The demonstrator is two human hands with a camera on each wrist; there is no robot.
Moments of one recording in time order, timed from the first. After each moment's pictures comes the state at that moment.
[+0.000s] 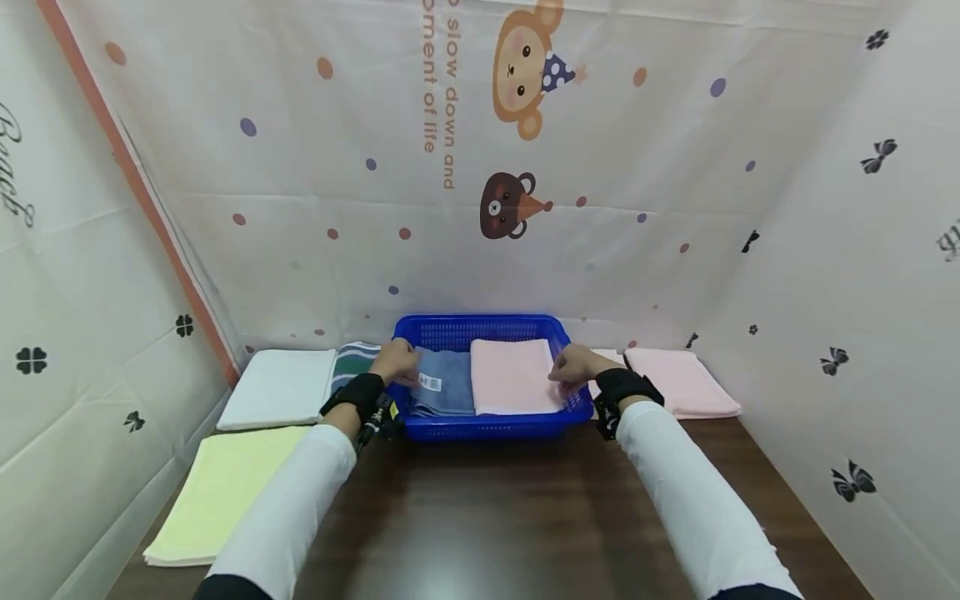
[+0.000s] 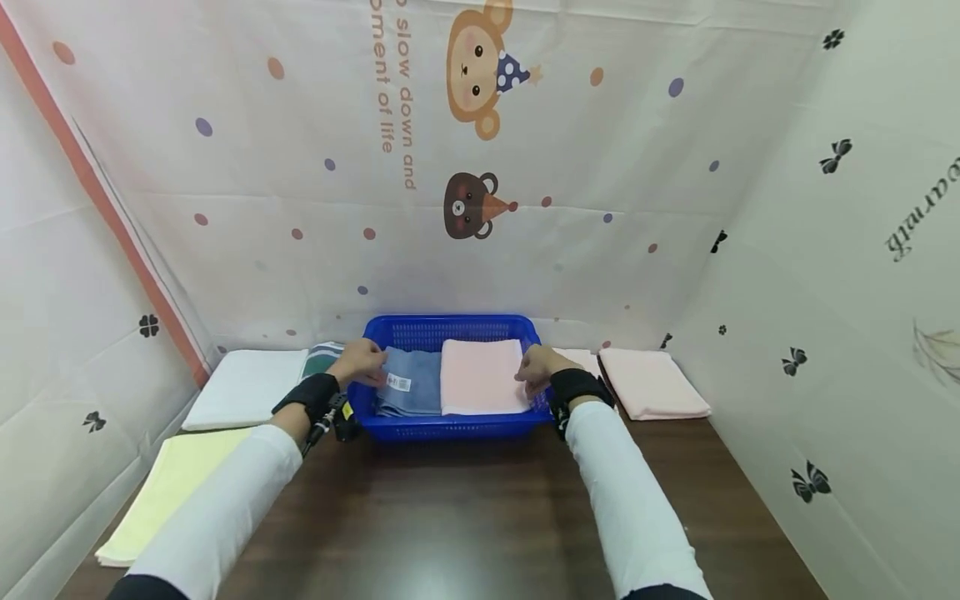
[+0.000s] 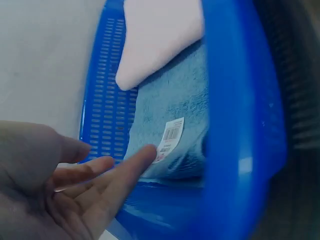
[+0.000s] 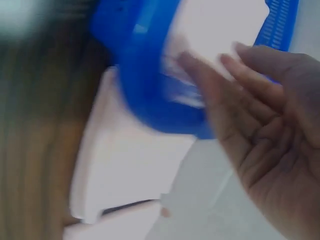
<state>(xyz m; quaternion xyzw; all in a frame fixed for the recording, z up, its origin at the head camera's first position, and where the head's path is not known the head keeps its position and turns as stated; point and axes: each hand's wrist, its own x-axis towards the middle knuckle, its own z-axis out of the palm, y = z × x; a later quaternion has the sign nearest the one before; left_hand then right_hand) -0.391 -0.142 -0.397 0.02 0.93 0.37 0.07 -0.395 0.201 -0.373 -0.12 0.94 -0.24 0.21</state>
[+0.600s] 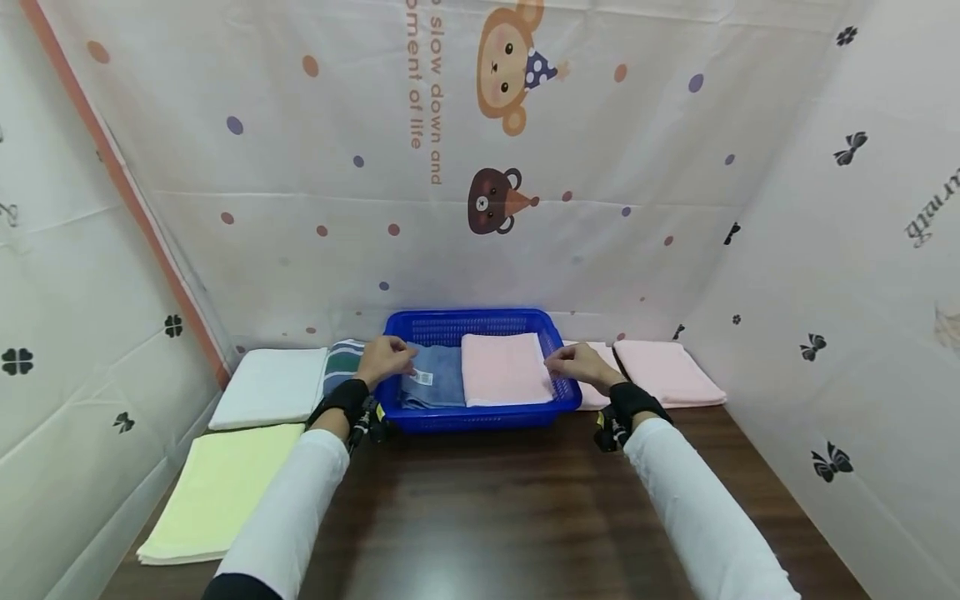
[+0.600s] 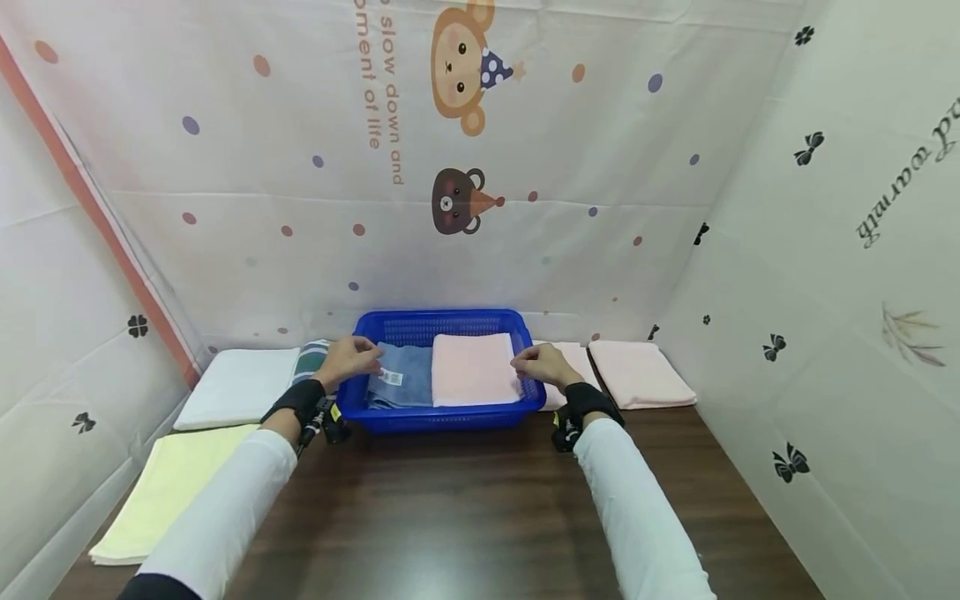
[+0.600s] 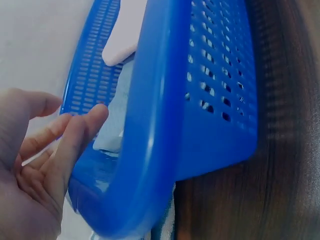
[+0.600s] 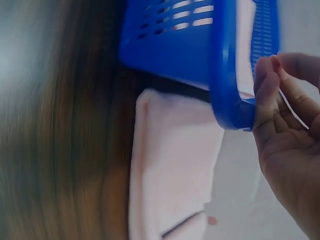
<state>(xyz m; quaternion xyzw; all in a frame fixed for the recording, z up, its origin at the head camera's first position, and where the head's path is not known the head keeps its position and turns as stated) -0.384 -0.156 -0.417 0.05 0.88 0.47 0.01 -0.374 0.231 -0.394 -0.11 0.89 -0.43 0.11</state>
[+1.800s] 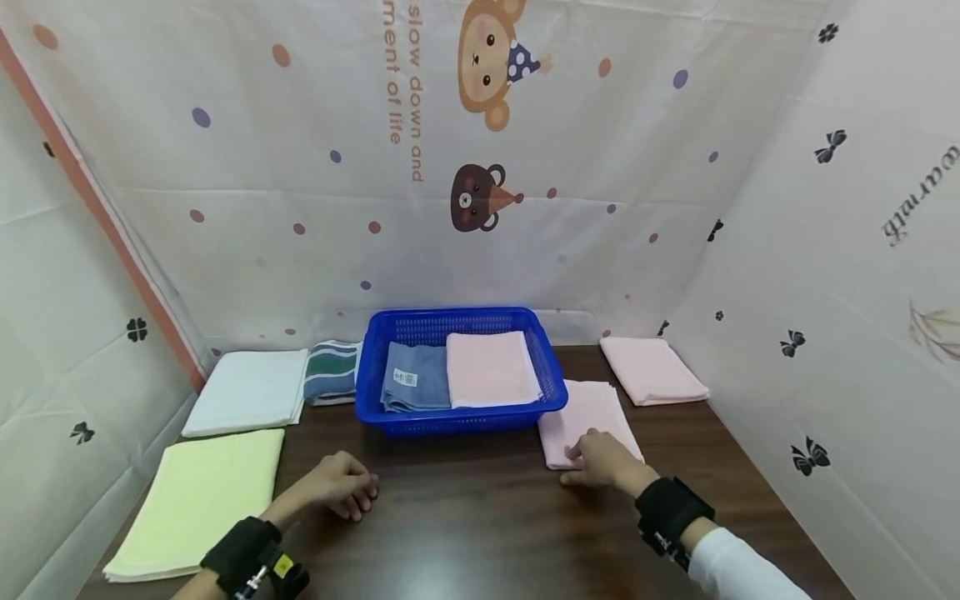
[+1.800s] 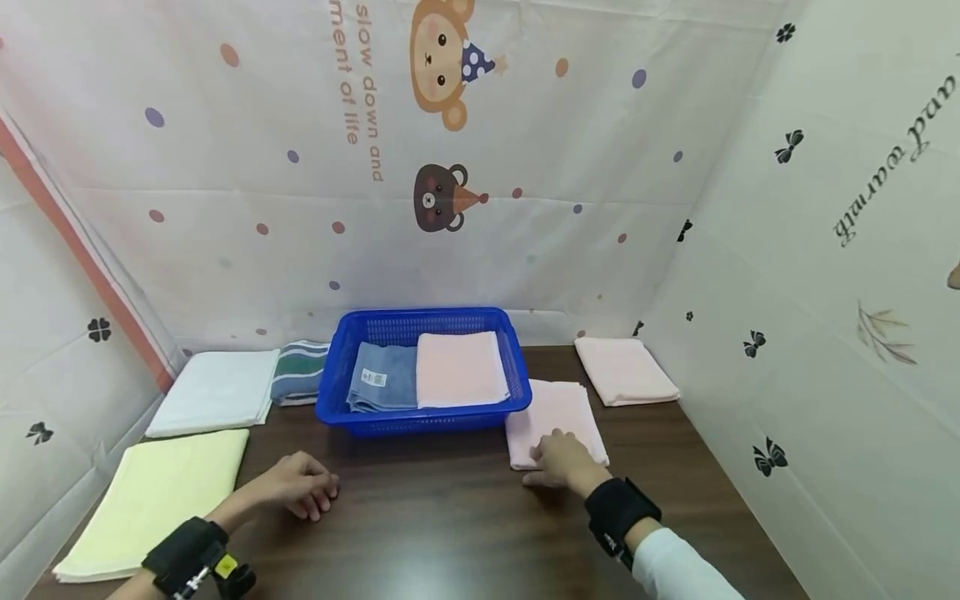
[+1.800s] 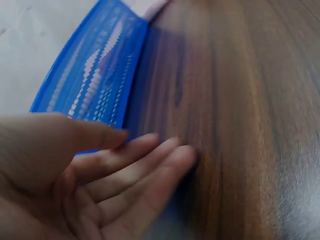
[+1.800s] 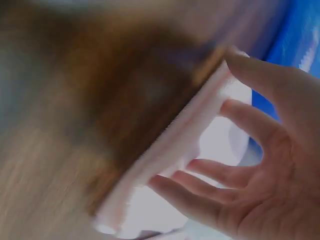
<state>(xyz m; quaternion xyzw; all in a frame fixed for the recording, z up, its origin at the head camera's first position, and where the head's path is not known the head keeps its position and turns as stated) -0.244 -0.190 -0.470 0.07 0.86 0.44 0.25 -0.256 0.251 -0.446 -0.13 0.98 -0.10 0.12</state>
